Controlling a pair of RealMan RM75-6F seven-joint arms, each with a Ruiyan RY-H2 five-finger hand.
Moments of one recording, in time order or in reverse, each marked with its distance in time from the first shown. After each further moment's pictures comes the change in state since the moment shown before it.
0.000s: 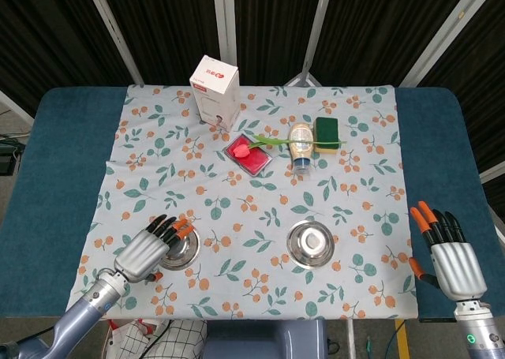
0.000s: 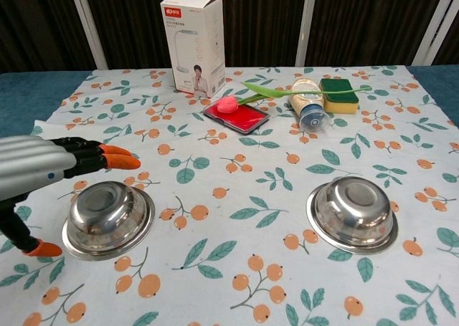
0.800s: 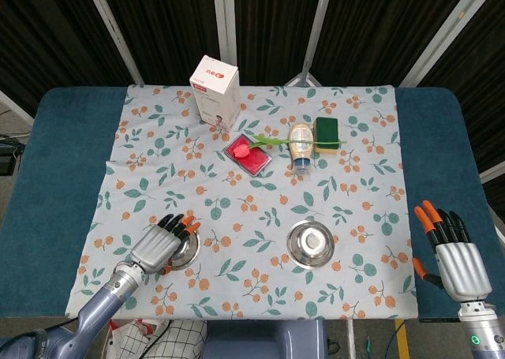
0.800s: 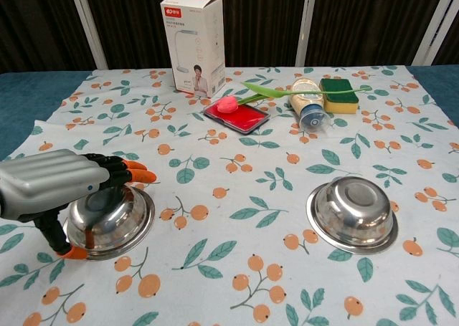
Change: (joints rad) left arm -0.085 -0.127 -0.013 0.075 -0.219 -0.034 0.155; right arm -0.005 0.012 0.002 -0.006 0.000 0.005 0.015
